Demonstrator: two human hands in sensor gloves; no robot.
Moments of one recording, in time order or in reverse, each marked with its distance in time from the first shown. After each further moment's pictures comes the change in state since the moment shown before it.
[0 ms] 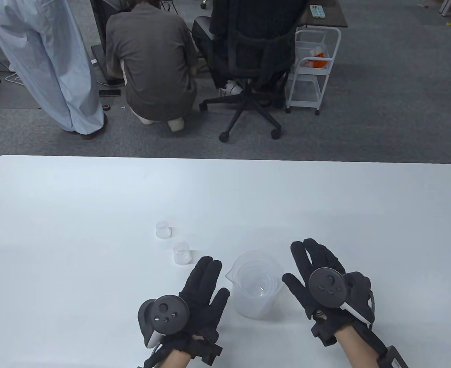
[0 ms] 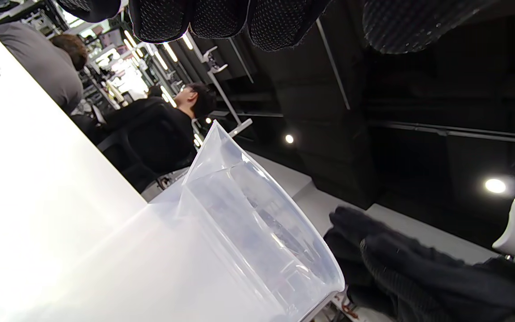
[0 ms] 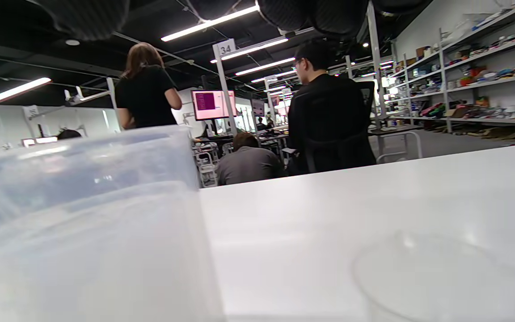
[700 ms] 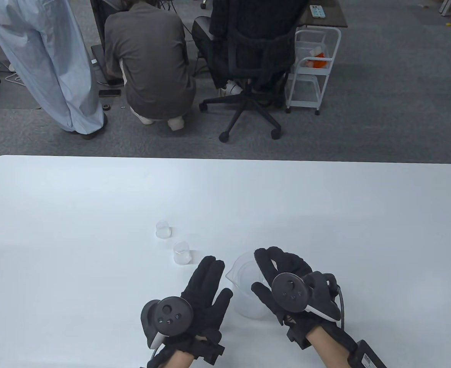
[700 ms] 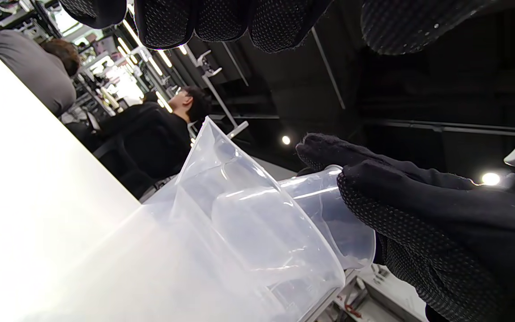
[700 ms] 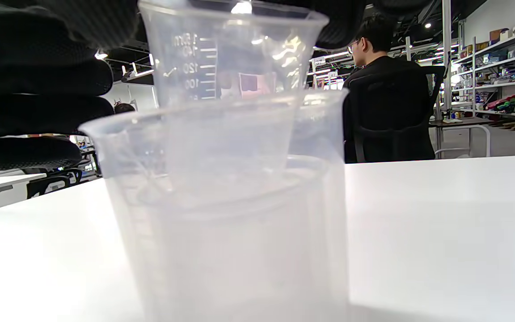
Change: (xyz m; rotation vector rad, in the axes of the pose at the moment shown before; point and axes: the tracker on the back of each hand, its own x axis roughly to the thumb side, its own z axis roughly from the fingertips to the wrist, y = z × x) left_hand 0.003 -0.004 -0.001 0.006 -0.016 -0.035; right_hand 0.073 0.015 -0.011 0.067 -0.180 0.016
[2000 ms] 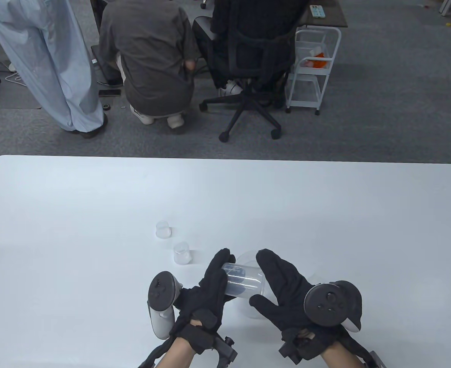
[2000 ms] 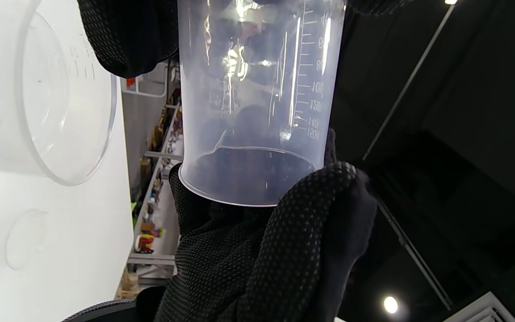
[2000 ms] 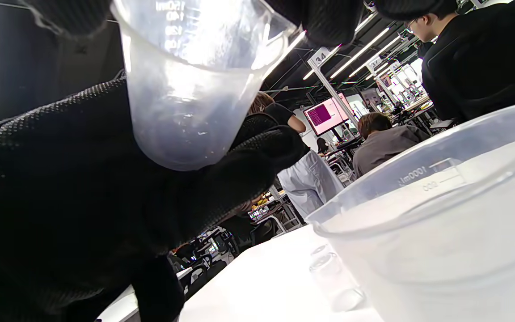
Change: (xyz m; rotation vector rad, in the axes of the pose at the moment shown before) left_hand 0.024 -0.001 -0.022 -0.151 0.170 0.826; right_hand 0.003 -0.029 0.027 -0.154 -0.201 -0.509
